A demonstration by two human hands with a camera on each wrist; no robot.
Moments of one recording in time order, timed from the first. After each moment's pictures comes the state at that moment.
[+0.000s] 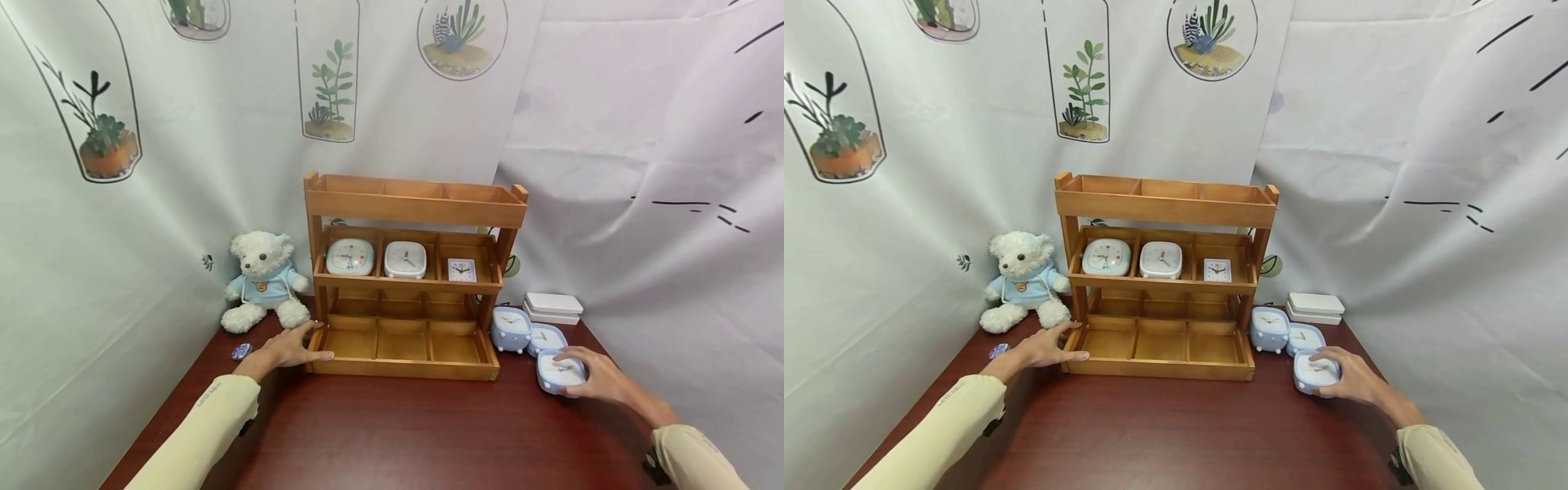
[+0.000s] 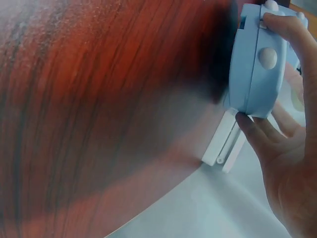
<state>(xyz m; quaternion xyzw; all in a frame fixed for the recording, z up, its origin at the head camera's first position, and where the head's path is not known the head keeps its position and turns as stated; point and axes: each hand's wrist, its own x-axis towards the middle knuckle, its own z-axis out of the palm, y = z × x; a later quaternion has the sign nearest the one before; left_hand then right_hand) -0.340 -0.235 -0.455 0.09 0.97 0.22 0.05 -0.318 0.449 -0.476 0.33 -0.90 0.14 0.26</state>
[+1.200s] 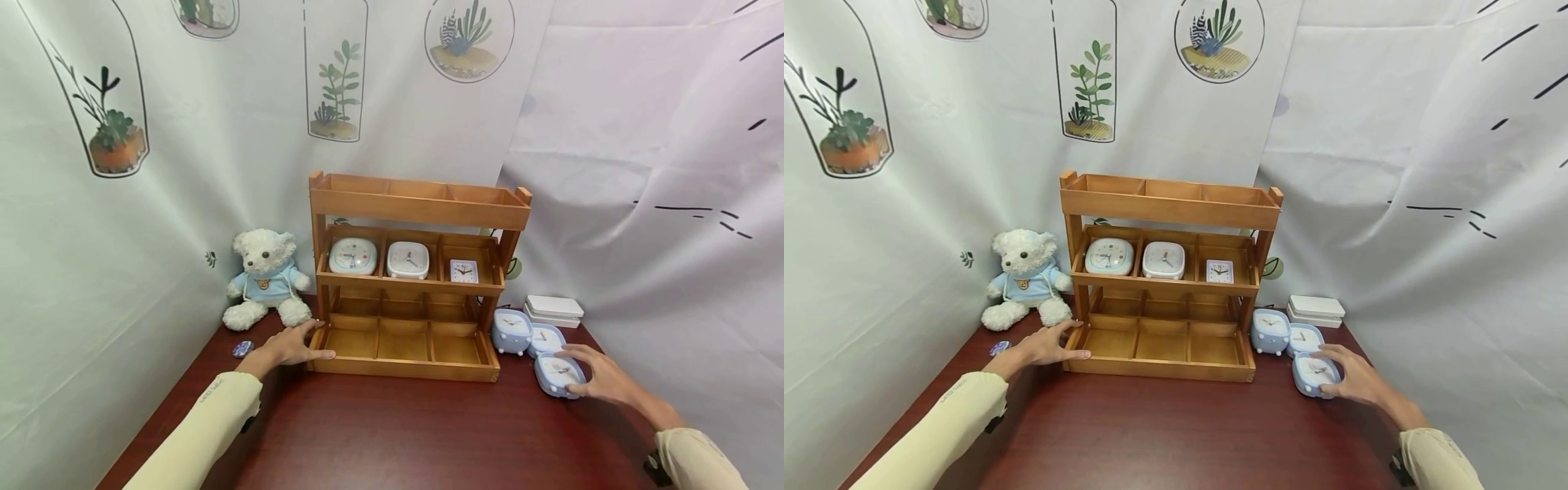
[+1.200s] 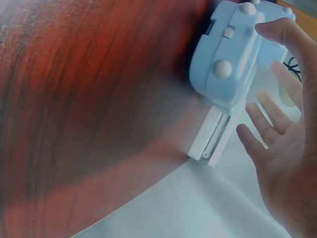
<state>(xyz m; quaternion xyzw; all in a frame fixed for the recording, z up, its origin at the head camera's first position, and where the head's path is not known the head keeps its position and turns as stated) -0.340 -0.236 -0.457 0.09 0.97 0.22 0.05 -0.313 0.448 -0.461 0.33 -0.91 0.13 0.24</state>
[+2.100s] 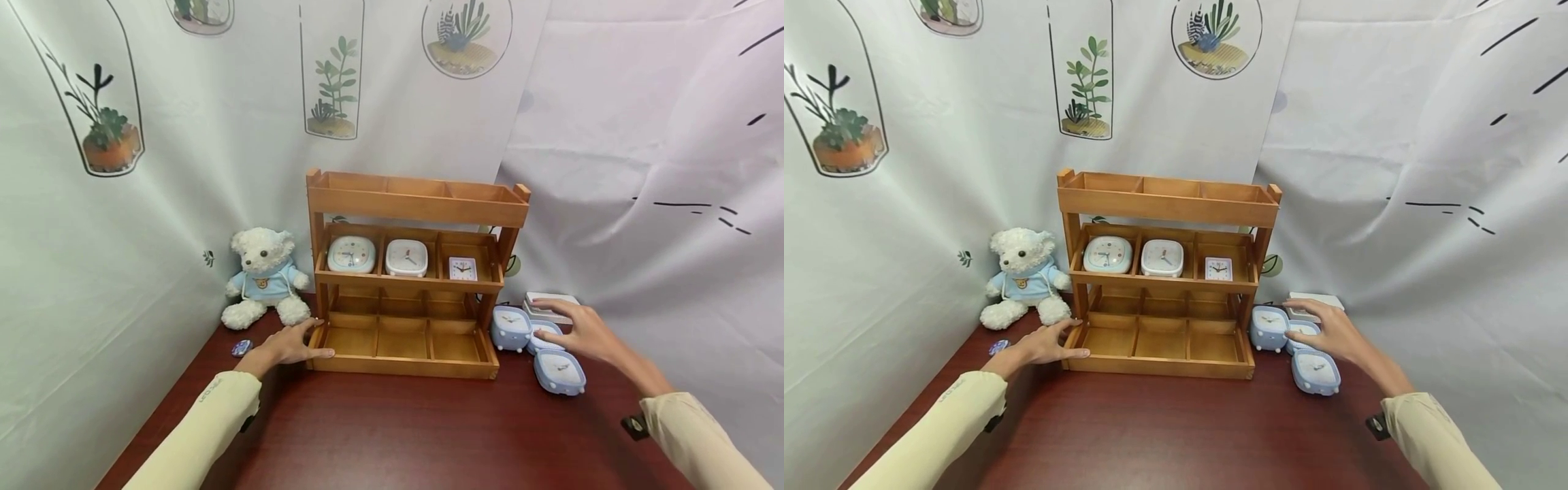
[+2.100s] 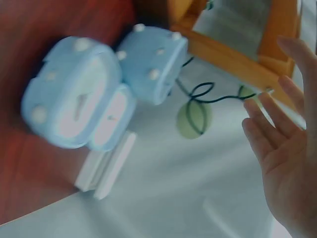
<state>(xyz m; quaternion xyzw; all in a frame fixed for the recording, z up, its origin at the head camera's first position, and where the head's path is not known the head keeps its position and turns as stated) -0.338 -0.234 -0.452 0.09 0.97 0.21 0.04 -0.318 0.370 -0.362 0.35 -0.88 0.18 0.26</state>
